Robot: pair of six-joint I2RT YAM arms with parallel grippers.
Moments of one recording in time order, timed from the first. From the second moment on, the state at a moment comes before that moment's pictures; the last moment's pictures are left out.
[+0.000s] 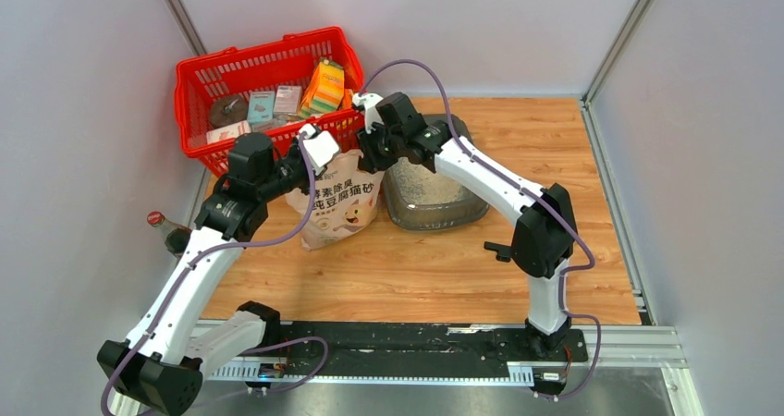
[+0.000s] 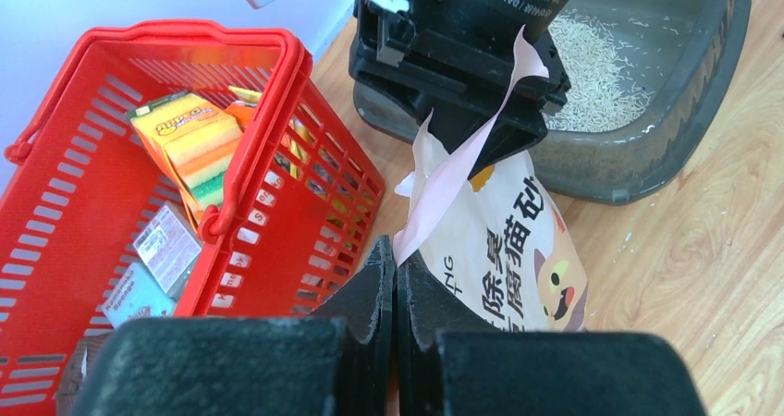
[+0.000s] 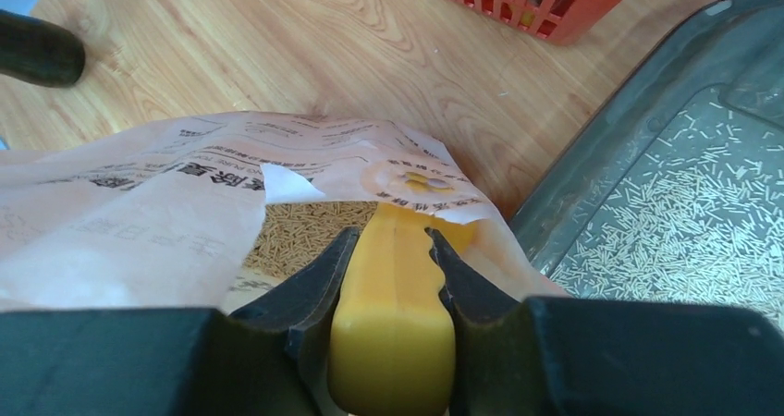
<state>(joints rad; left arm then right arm) -0.35 0.97 1.05 -0.39 0.39 0.56 0.76 1.96 1.85 -0.57 -0.18 0.14</state>
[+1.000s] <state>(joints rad) -0.36 0.99 1.05 -0.38 0.38 0.62 0.52 2.06 1.81 -0.35 -0.93 0.55</state>
